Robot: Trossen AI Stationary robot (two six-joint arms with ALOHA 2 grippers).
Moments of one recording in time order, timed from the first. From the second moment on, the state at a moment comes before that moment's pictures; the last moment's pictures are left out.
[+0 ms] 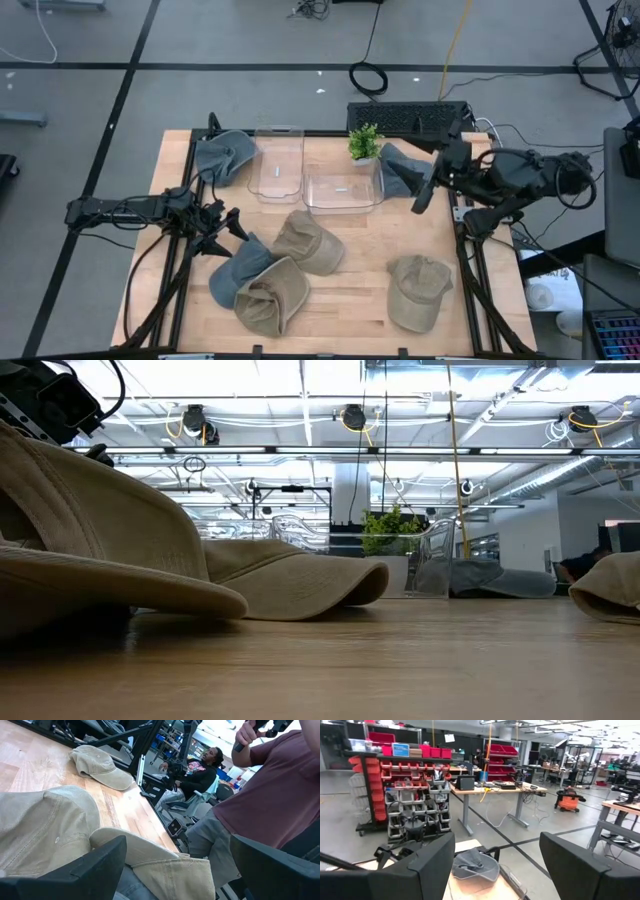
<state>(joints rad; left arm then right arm) 0.03 0.16 0.01 0.08 0.62 -0.53 0.38 1.13 1.52 -0.38 0.84 -0.04</state>
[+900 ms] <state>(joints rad) 0.03 0.16 0.01 0.08 0.62 -0.53 0.81 1.22 1.52 -0.38 1.21 0.04</state>
